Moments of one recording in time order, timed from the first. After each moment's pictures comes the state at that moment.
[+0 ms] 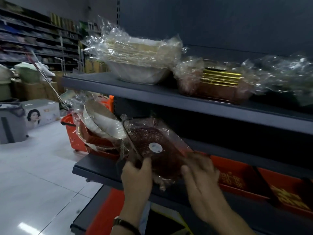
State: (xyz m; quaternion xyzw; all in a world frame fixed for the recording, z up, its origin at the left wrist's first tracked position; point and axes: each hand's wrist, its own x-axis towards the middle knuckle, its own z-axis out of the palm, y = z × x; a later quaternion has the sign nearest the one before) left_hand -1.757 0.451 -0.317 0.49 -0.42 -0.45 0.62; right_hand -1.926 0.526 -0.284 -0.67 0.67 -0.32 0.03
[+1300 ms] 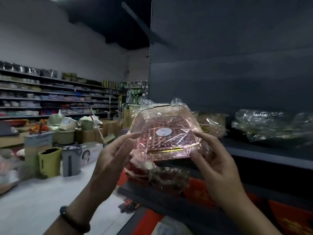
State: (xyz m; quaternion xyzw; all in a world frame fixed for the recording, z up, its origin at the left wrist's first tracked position) left_hand -1.611 0.690 -0.110 0.28 -0.65 -0.31 0.64; right_hand -1.881 0.713 -0.109 -0.69 0.33 -0.63 0.15
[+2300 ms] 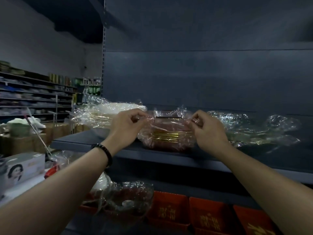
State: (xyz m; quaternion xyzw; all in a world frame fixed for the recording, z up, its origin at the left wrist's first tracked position) left_hand -1.767 0.417 -0.035 0.29 -0.73 -0.15 0.60; right_hand -2.020 0.523 -0.024 -0.61 0.58 -0.52 -0.12
